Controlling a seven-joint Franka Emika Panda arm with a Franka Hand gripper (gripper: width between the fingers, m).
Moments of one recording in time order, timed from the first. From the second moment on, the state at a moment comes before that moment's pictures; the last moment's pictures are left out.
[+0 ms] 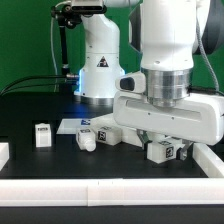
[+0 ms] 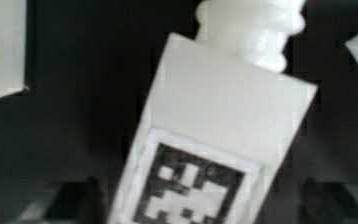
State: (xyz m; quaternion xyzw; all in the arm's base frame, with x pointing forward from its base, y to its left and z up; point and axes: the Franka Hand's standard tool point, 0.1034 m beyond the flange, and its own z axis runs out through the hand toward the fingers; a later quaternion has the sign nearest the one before) arm 0.528 0.081 0.008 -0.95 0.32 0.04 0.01
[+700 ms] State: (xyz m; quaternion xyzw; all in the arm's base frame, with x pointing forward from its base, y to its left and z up) arm 0.538 -0.017 0.102 -0.98 0.20 0.01 0.05
